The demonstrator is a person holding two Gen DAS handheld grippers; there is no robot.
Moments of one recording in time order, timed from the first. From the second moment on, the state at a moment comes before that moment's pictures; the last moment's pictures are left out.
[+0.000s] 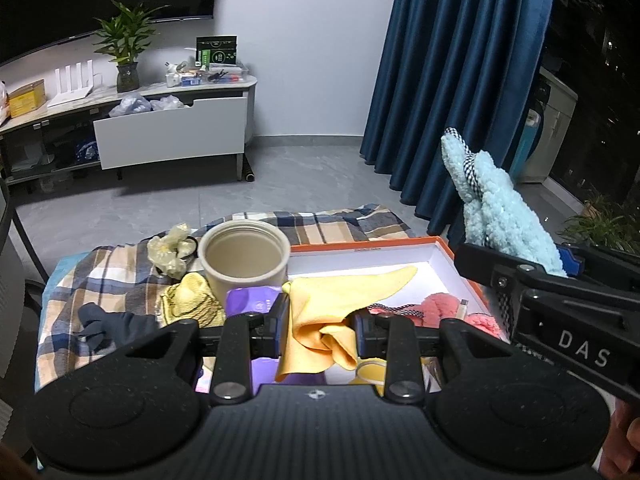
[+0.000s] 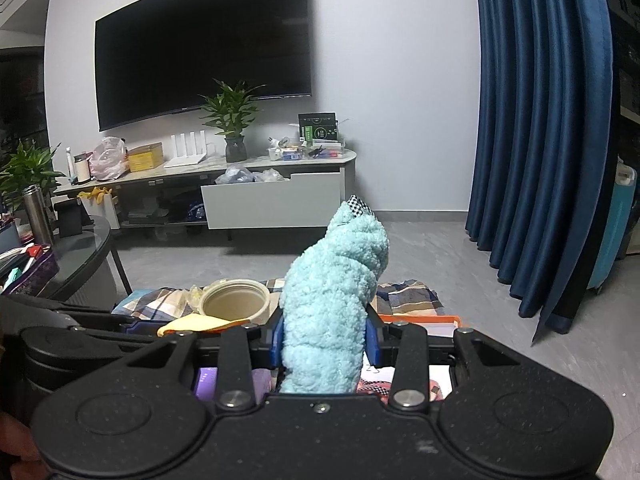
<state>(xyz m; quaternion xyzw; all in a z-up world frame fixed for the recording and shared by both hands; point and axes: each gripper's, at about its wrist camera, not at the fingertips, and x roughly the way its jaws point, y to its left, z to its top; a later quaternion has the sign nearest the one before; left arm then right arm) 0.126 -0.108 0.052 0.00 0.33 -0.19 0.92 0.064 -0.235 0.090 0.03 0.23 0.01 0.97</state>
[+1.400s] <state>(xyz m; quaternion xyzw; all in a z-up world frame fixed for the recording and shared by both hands) 0.178 -0.188 0.022 0.02 0.37 -0.24 0.90 0.114 -0.307 0.051 0.03 0.27 -0.06 0.96</state>
